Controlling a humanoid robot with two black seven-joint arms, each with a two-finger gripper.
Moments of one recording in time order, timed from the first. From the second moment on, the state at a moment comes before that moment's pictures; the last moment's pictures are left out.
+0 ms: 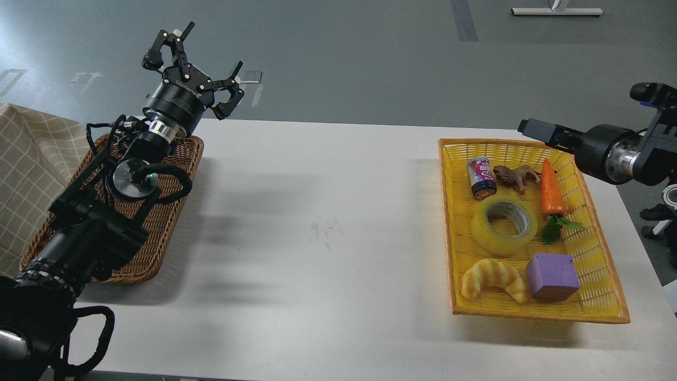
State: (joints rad) left arm -0.67 0.25 -1.17 -0.77 0.13 -0.49 -0.15; right arm 0.64 -0.64 0.97 1.28 -1.56 0.49 -0.22
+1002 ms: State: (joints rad) left arm -0.69 0.25 -1.18 -0.80 0.13 -0.49 -0.15; right arm 0.65 -0.67 0.92 1.30 -1.56 0.49 -0.22
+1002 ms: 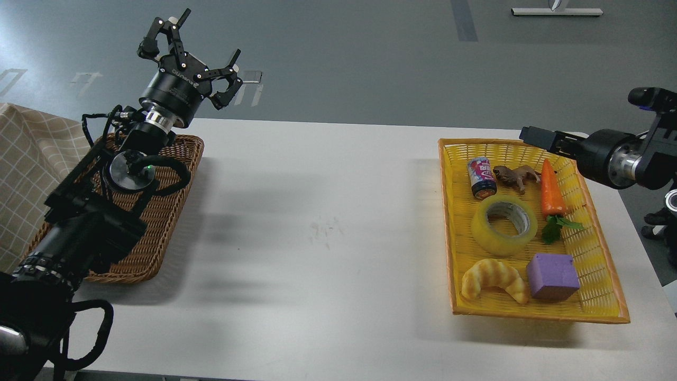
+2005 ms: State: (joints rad) left arm -0.69 0.25 -1.18 -0.82 0.13 -0.49 -0.15; right arm 0.67 -0.74 0.63 1.35 -1.74 0.49 -0.23
